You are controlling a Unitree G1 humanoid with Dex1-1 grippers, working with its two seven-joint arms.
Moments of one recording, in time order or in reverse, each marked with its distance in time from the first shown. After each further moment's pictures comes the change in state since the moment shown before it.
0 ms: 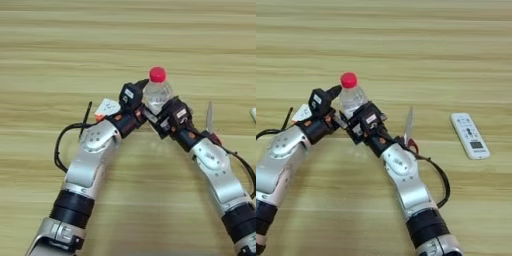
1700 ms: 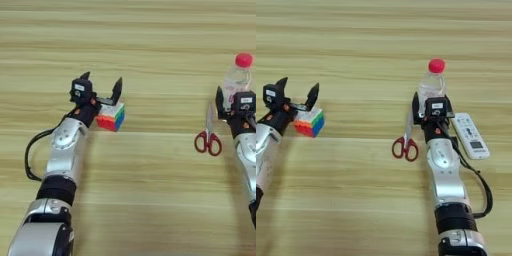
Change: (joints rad) left arm -0.144 0.068 0.307 0.509 -0.002 -0.409 0.177; right arm -0.018 -0.084 -0.309 0.059 -0.007 0.026 -0.294
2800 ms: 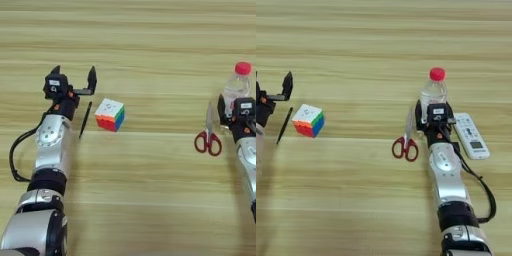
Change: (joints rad) left arm -0.057 0.042 0.086 0.108 -0.006 -0.097 0.068; right arm -0.038 -0.027 0.005 0.172 -0.002 -0.061 -0.008
